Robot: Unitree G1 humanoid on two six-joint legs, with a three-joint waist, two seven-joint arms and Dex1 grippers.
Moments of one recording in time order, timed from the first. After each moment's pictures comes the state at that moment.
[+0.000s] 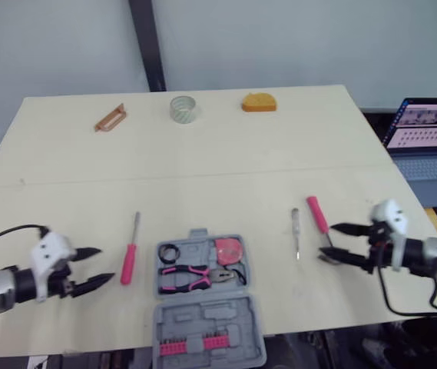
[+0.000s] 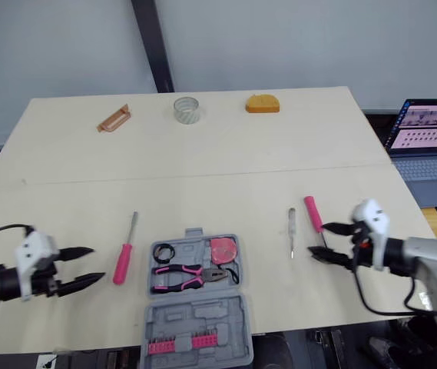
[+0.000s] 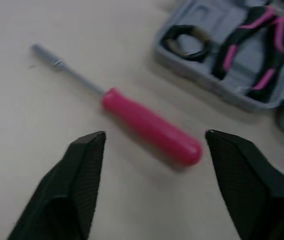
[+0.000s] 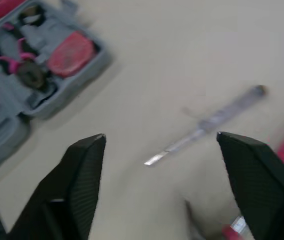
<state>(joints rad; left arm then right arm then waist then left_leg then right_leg) 0.22 0.91 0.30 -0.16 -0.36 0.28 -1.04 -0.07 -0.89 -0.11 -0.15 0.47 0.49 1.13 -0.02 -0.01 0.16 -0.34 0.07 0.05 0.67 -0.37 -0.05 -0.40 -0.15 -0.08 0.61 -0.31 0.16</state>
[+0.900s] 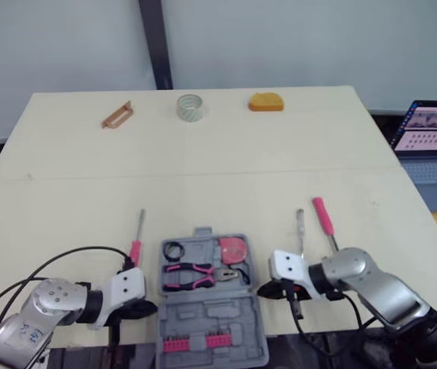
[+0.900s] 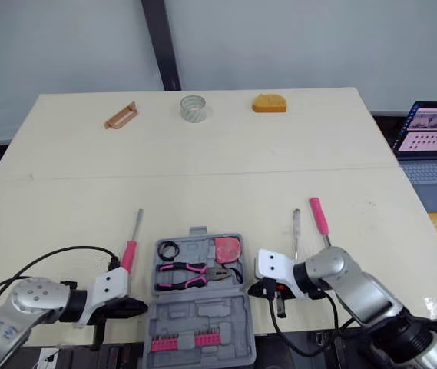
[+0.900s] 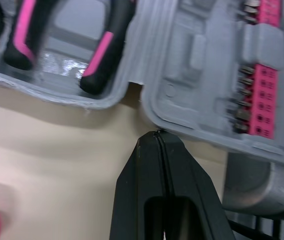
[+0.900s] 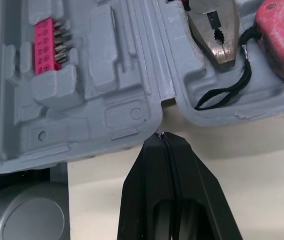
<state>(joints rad) 0.21 0.93 -0.08 -0.42 -0.18 0.44 -0.95 -0.22 -0.79 0.43 -0.32 0.16 0.52 1.12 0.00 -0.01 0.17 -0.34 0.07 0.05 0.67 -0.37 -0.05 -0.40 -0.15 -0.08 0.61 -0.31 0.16</state>
